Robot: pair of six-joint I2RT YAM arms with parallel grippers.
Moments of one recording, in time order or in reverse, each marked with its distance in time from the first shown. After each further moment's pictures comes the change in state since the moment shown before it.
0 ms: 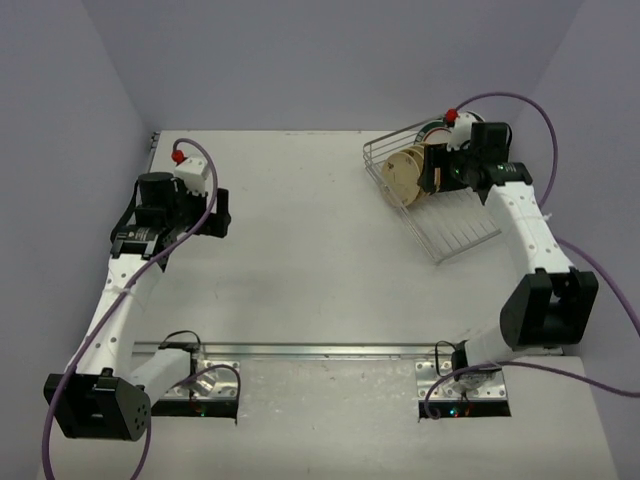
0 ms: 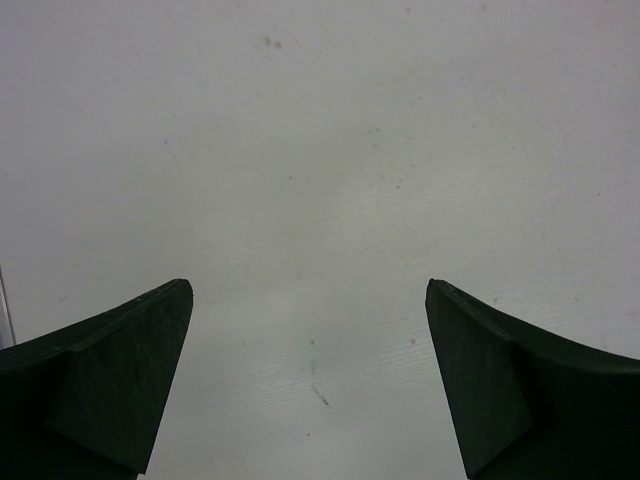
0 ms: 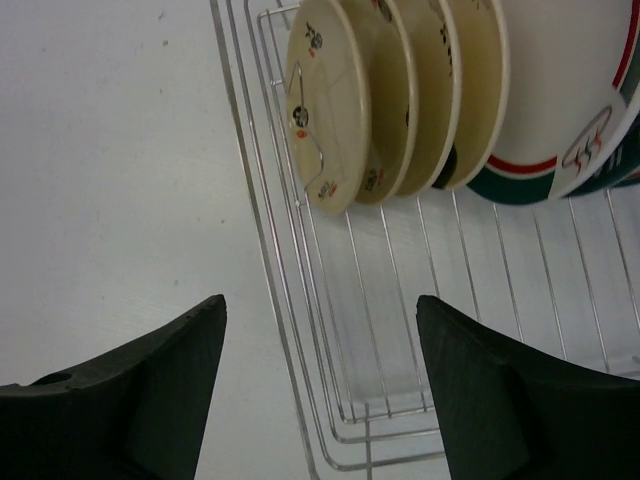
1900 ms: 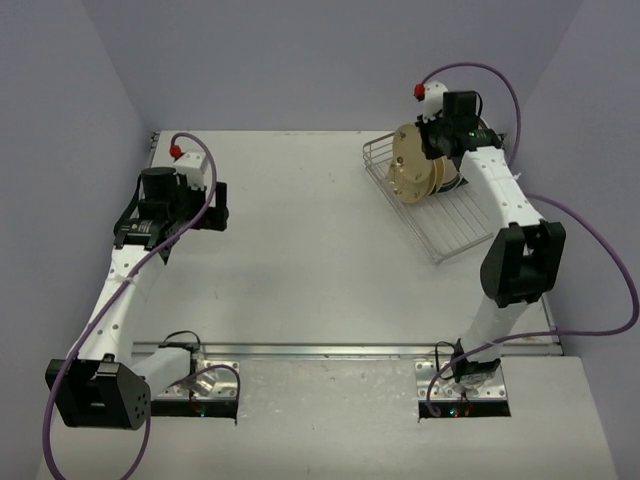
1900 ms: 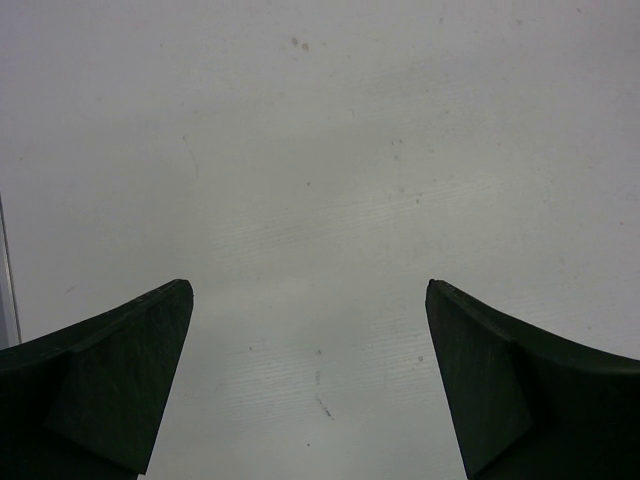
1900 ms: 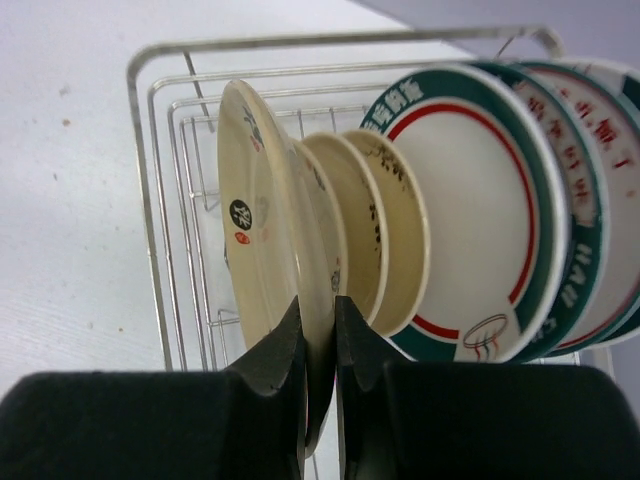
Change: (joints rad) left arm 0.000 0.055 0.016 0.024 -0.062 -0.039; right arm 0.090 0.304 0.314 0.043 0.191 -0.199
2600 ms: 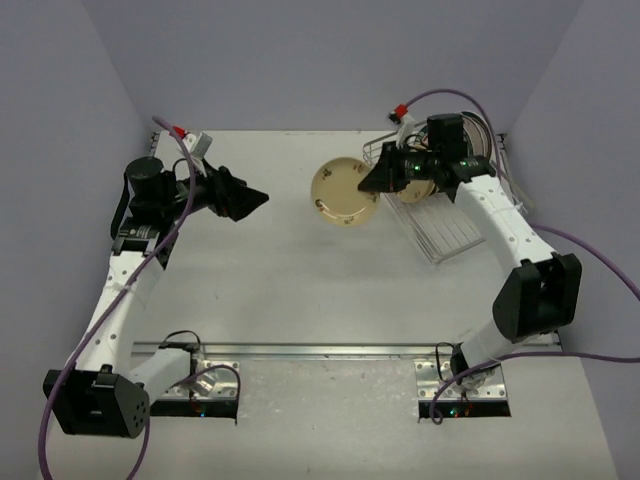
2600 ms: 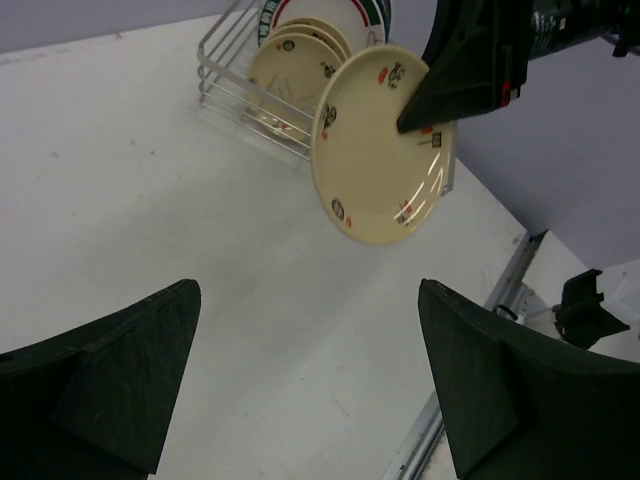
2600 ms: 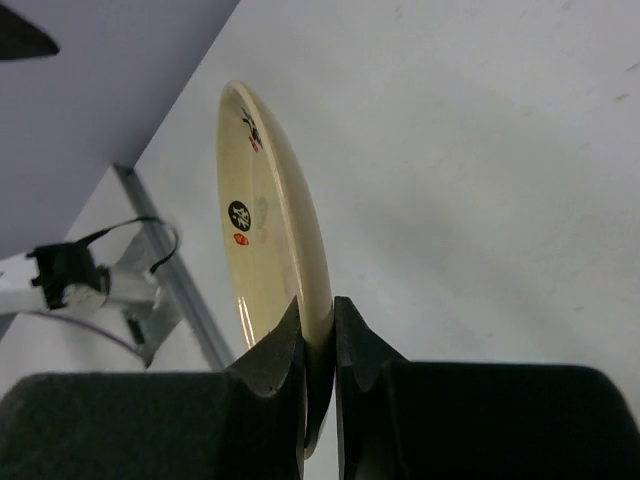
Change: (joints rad) left arm -0.014 -0.033 -0.008 0.392 0.724 -0.368; right arm 0.133 -0.250 -0.262 0.035 -0.773 0.414
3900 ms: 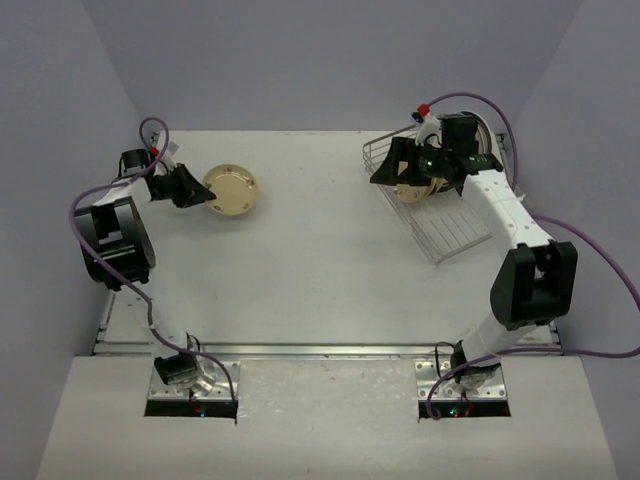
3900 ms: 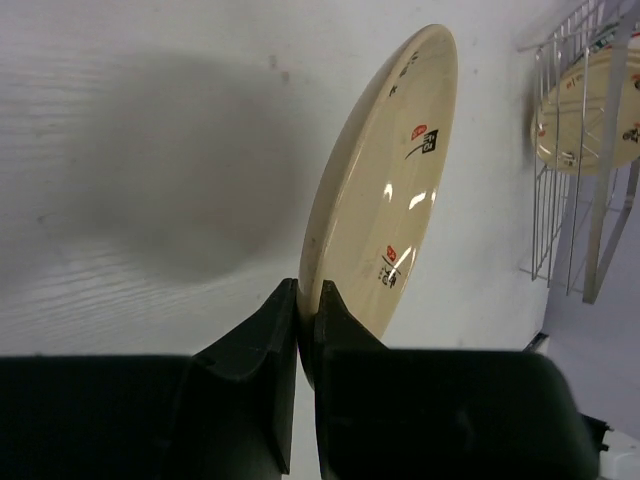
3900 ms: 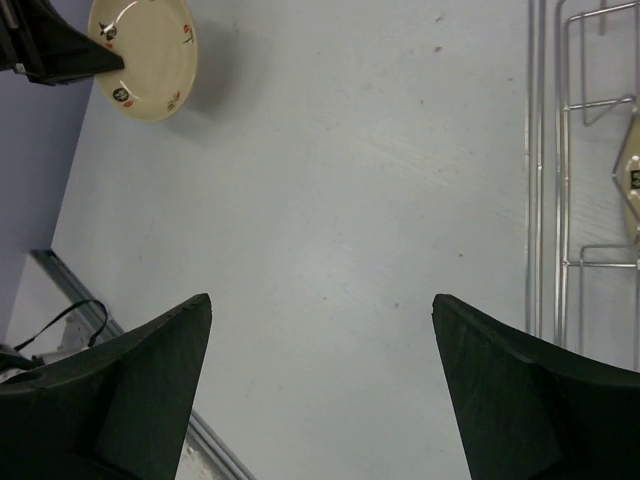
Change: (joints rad) left arm 0.350 0.919 0.388 -0.225 -0.007 0.053; right arm -0.103 0.071 -0.002 0.002 0.191 0.057
